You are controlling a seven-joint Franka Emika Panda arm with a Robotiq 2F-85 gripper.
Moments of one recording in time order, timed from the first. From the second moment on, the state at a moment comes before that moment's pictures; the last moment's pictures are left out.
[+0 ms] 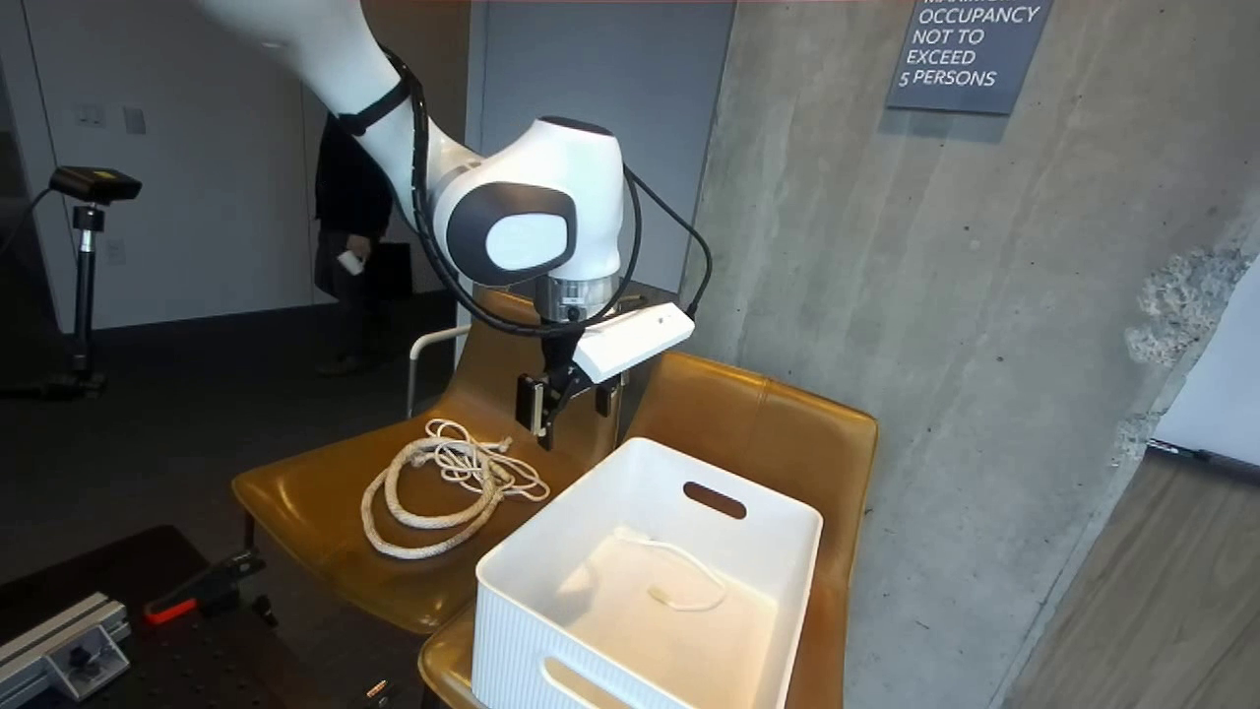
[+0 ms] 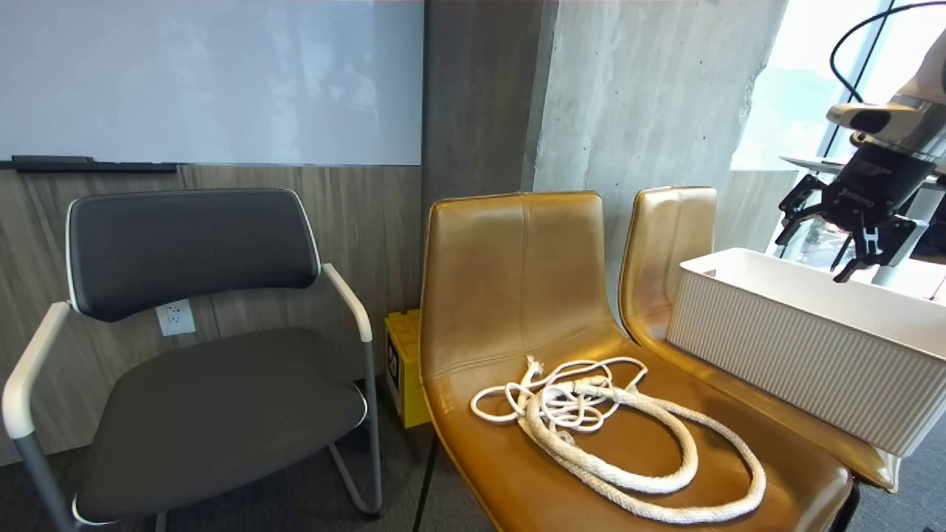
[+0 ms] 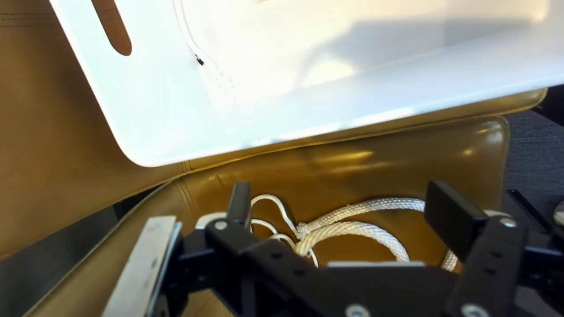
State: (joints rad) arm -0.17 0.20 -0.04 -2.13 0.15 2.55 -1.76
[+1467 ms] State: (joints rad) arm -0.27 0.79 -0.05 -1.52 -0.10 2.32 -1.83
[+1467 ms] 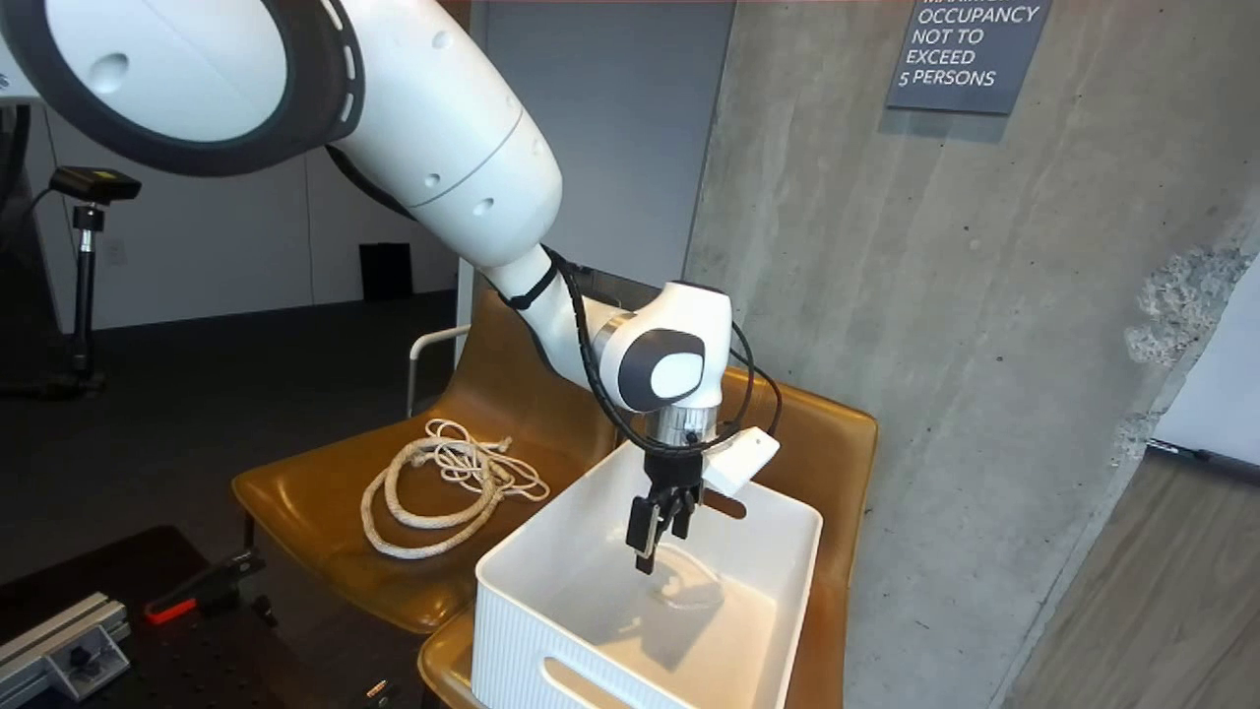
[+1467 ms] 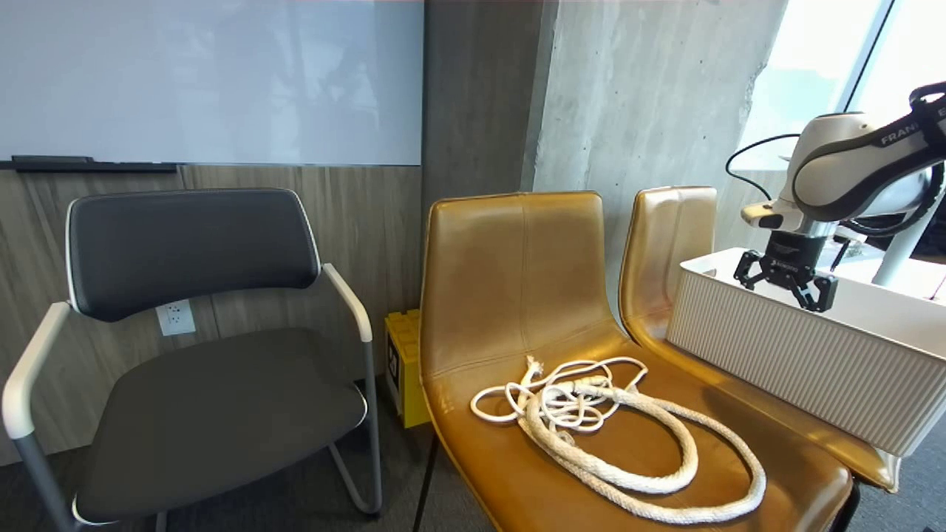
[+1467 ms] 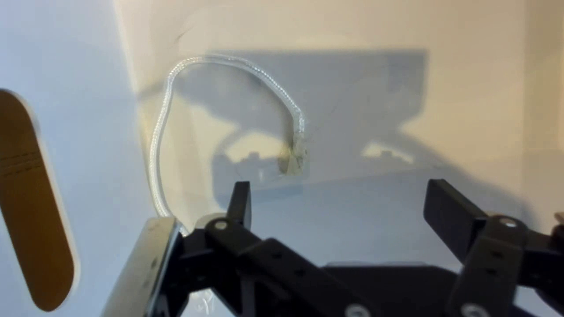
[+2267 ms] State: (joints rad) arm -0.29 0.91 -0.05 -1.51 -0.16 2.47 -1.96
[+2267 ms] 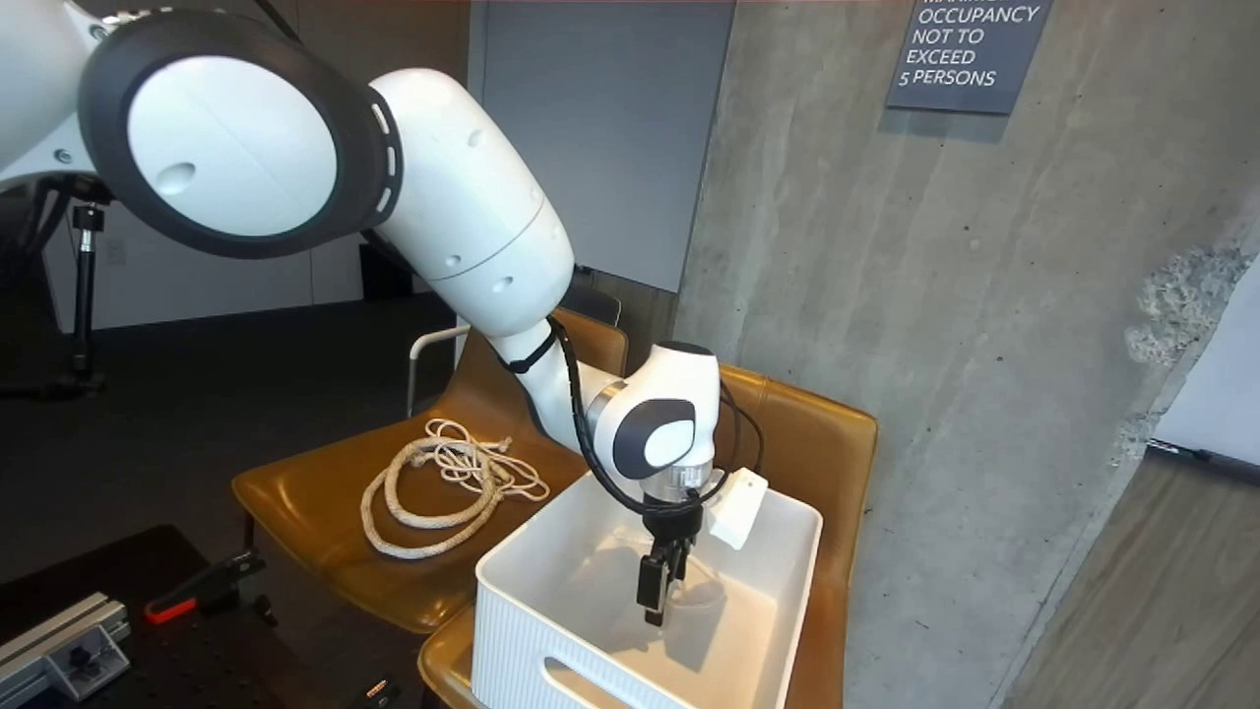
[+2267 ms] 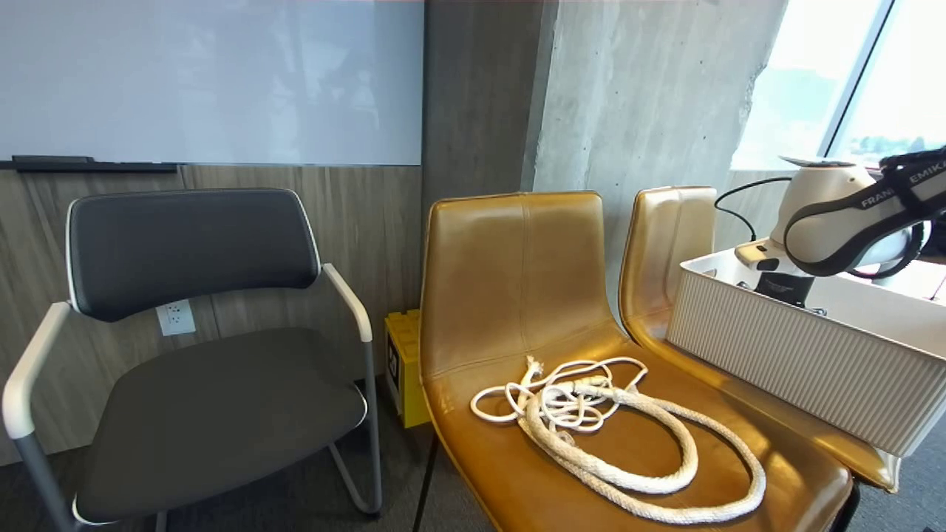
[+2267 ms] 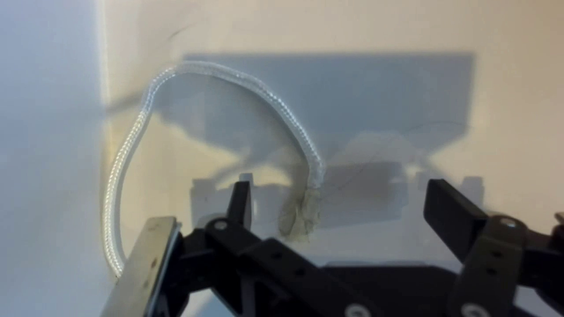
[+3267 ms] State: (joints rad) arm -0.29 0.96 -0.05 -1.44 -0.21 2.49 -1.96
